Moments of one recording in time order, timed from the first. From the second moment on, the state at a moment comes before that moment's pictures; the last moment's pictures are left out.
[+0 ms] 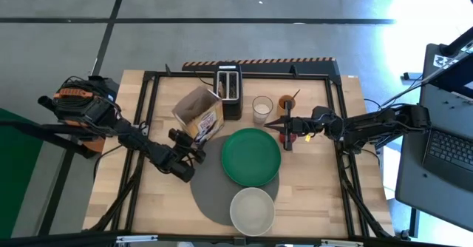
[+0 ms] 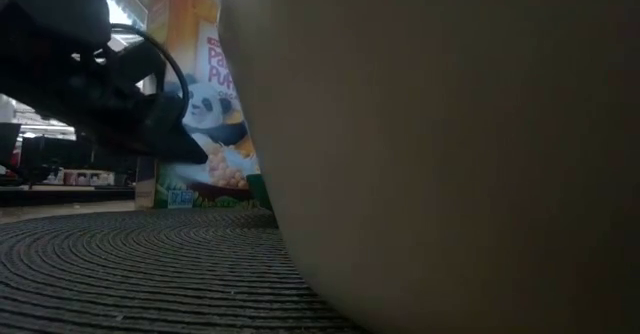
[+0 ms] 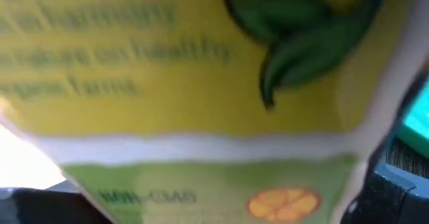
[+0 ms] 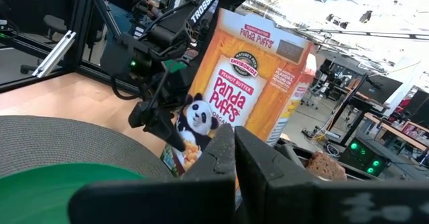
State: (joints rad) left arm -0.49 1.58 0.52 -0.20 -1.21 -1.17; right arm -0.11 1.20 0.33 0.95 -0.18 -0.40
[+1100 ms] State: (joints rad) left arm -0.60 1.64 0.52 -0.17 -1.30 -1.14; right arm -0.11 1.20 0.33 0.94 -0.18 -0.40
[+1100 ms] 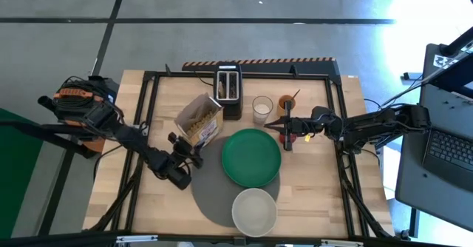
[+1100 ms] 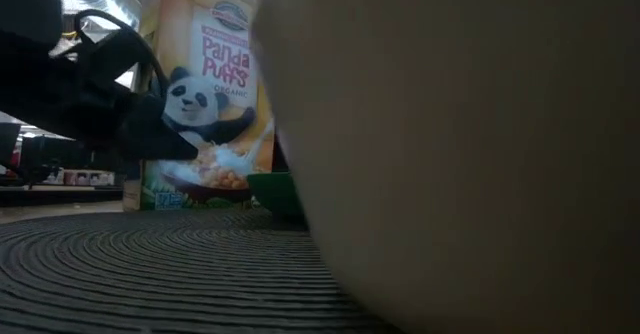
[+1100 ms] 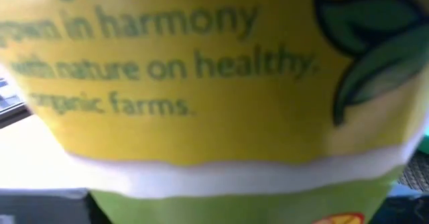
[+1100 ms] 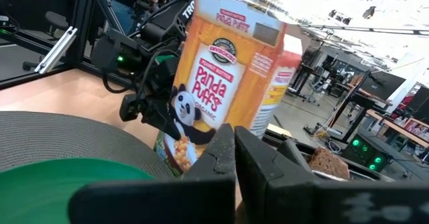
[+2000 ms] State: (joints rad) left arm -0.62 1.16 0.52 -0.14 -1.17 -0.48; right arm -0.11 1.20 0.33 0.93 -0.18 -0.40
